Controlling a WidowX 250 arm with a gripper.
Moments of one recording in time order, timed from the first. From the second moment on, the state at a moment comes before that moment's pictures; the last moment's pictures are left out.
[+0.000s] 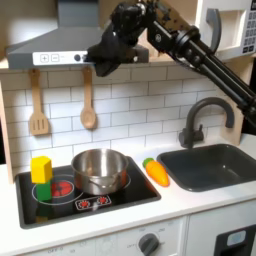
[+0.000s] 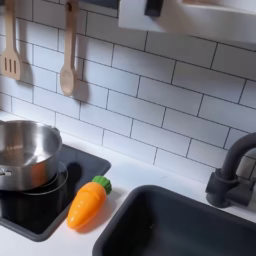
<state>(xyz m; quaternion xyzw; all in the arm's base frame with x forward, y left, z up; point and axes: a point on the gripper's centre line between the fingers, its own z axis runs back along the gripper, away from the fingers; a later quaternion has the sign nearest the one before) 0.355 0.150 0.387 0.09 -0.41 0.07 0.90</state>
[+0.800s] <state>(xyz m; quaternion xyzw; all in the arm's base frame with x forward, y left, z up) 0.370 0.155 0.391 0.09 -0.43 0.07 0.90</state>
